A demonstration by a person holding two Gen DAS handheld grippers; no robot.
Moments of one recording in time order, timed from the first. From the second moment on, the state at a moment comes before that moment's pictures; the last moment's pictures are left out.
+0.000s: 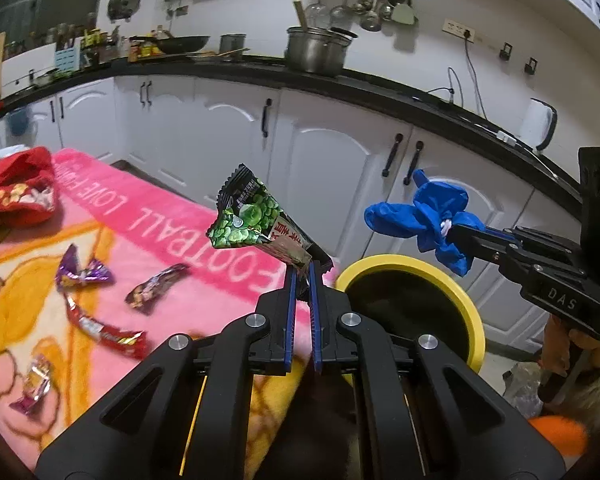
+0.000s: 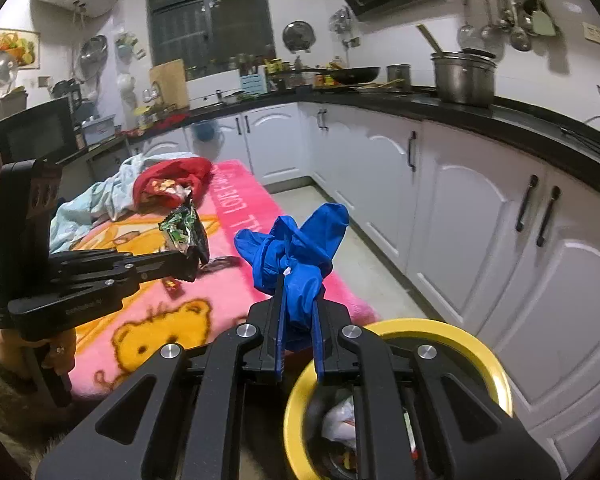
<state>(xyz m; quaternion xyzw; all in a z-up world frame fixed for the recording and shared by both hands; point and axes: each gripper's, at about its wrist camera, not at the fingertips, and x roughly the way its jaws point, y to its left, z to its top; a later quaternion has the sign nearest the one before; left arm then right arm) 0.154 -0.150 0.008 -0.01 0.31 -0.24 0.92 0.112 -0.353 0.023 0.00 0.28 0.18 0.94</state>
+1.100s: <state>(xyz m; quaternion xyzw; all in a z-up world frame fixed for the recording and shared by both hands) 0.168 -0.270 -0.018 0.04 0.33 -0.33 0.88 0.071 -0.461 -0.013 0.04 0.30 0.06 0.95</state>
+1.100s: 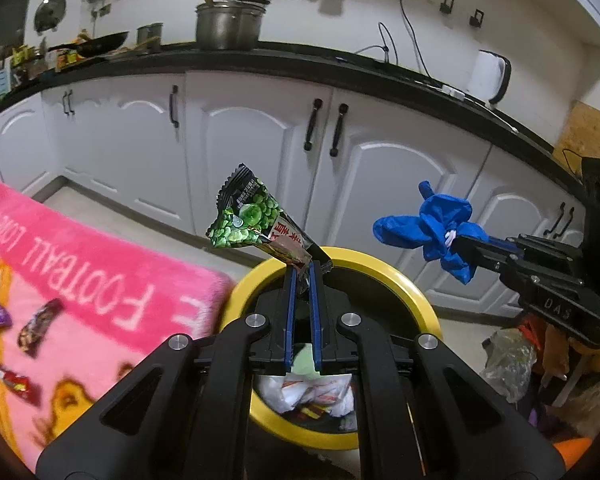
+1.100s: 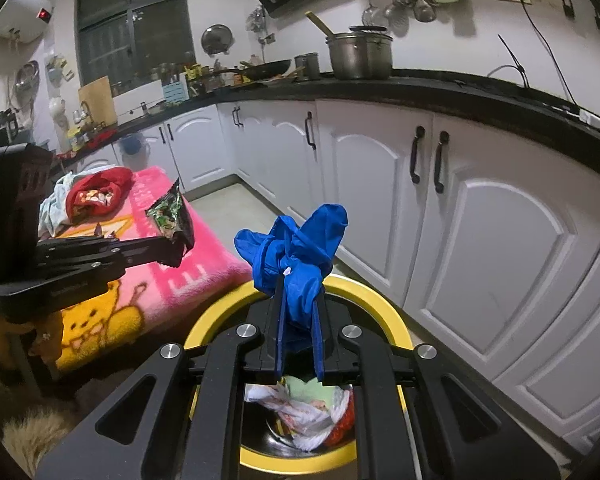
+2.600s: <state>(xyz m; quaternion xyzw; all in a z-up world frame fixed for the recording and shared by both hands) 0.174 -0.287 -0.042 0.03 0.36 -0.33 0.87 0.062 -0.479 -0.046 0.06 0.32 0.03 0.94</state>
